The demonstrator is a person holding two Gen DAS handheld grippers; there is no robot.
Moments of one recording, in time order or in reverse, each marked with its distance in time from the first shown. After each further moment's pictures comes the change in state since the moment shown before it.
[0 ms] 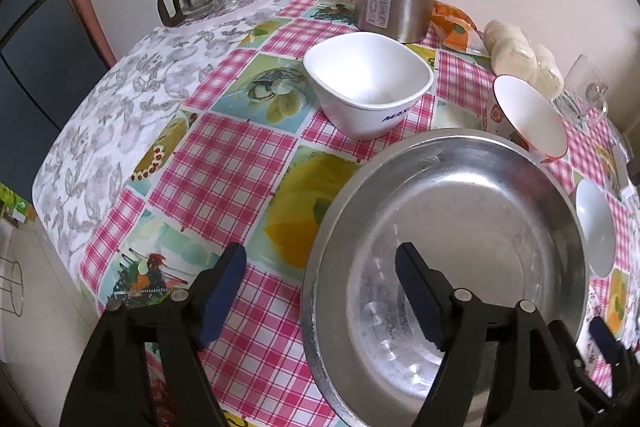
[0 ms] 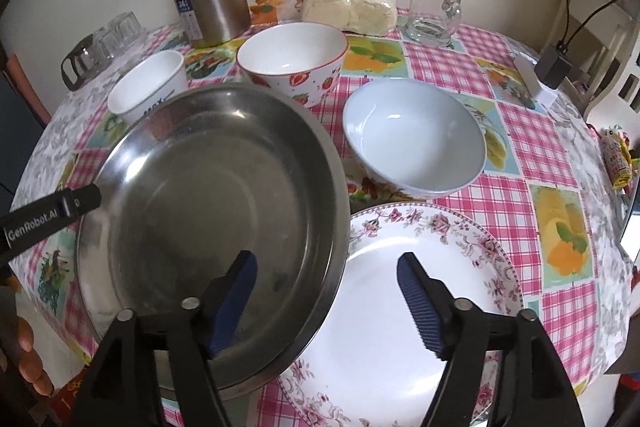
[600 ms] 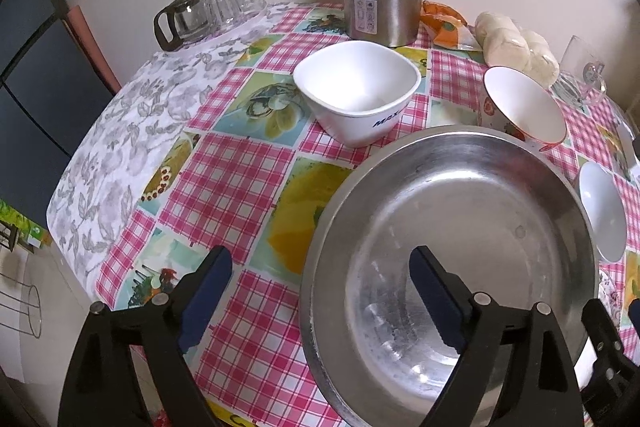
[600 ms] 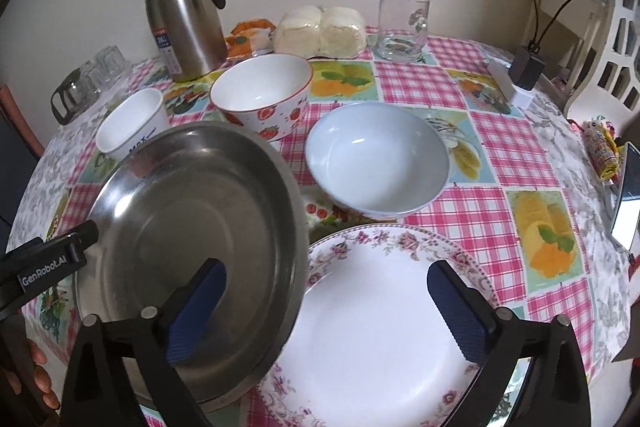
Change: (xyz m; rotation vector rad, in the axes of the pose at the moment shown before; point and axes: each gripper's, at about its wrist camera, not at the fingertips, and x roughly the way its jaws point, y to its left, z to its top) left arm -0.008 -0.013 -0.002 0.072 -0.046 0.049; right arm -0.012 -0.023 0.004 0.076 -0.078 -0.023
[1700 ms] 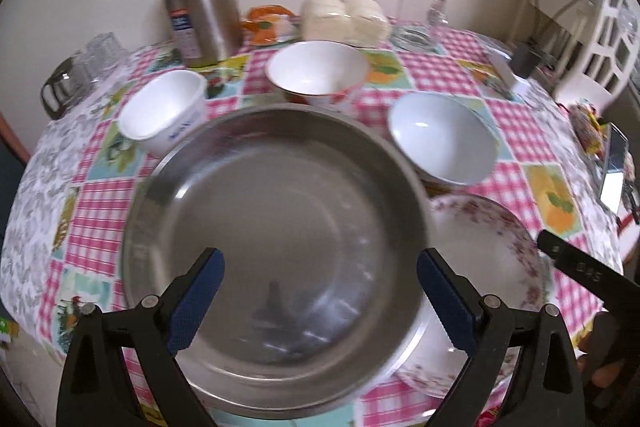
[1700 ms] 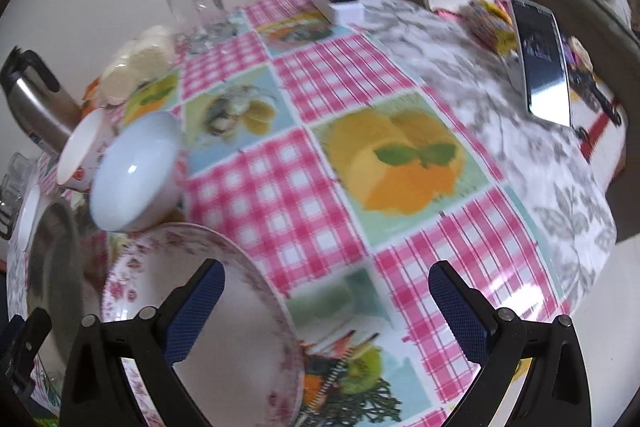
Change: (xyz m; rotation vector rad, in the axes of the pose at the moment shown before) left arm -0.045 -0.114 -0.043 0.293 -0.041 -0.307; right arm 0.013 -0.164 -0.039 0.412 0.115 -0.149
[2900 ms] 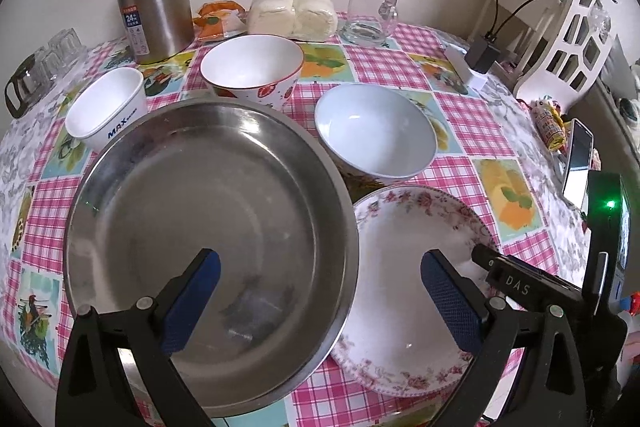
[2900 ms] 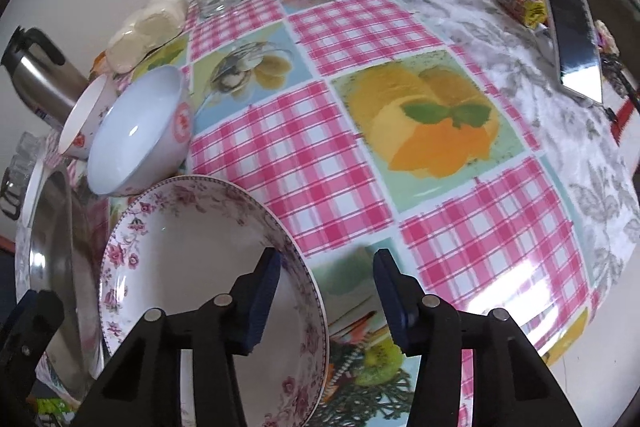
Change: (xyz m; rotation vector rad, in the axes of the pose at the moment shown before) left arm 0.004 -0.029 -0.002 0.002 0.009 -0.146; right arm 0.017 0.001 -0.007 -0.019 0.071 0.051
